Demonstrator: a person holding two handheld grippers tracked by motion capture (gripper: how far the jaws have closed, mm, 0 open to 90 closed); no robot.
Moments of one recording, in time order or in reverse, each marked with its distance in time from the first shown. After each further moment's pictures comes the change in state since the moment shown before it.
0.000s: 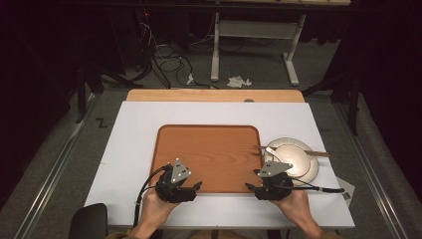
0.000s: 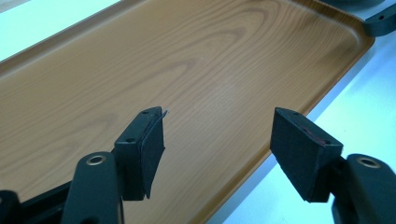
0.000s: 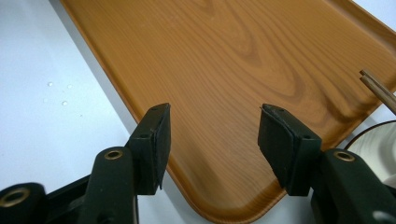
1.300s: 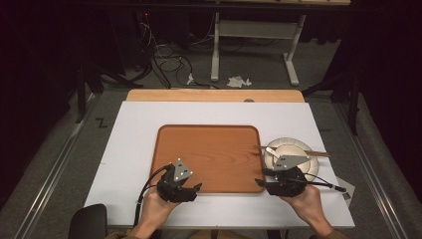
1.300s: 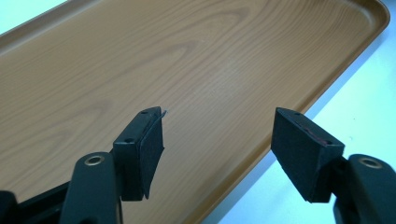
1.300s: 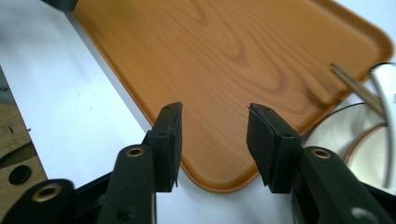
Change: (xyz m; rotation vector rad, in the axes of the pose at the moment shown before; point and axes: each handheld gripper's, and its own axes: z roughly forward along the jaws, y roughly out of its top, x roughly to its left) left arm 0.001 -0.002 0.007 0.055 -0.006 0.002; right arm -0.018 0.003 -0.039 -0.027 0.052 0.099
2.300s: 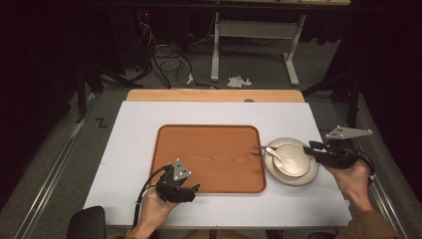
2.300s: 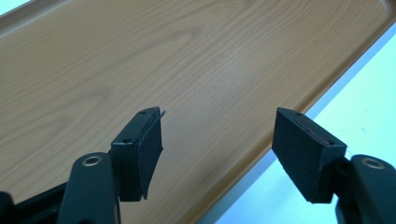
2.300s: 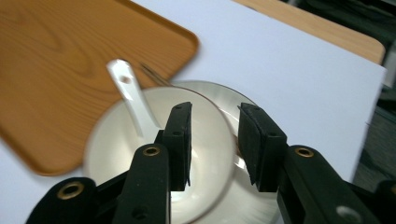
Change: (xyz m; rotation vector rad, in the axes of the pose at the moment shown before) left arm 0.004 -0.005 0.004 0.030 0.007 -0.021; right arm -0.113 -0.019 -0.071 -0.043 -0.247 0.166
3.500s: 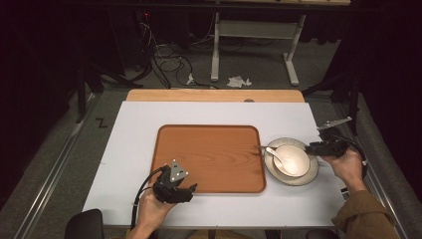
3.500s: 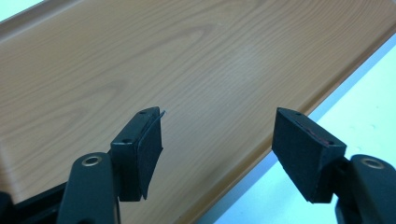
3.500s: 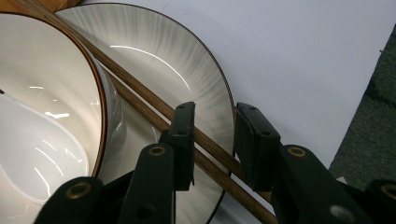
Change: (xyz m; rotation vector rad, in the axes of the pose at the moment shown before) left arm 0.002 -0.005 -0.004 -0.003 0.031 -0.012; right arm -0.061 -0.013 0.068 0.286 -0.006 0.080
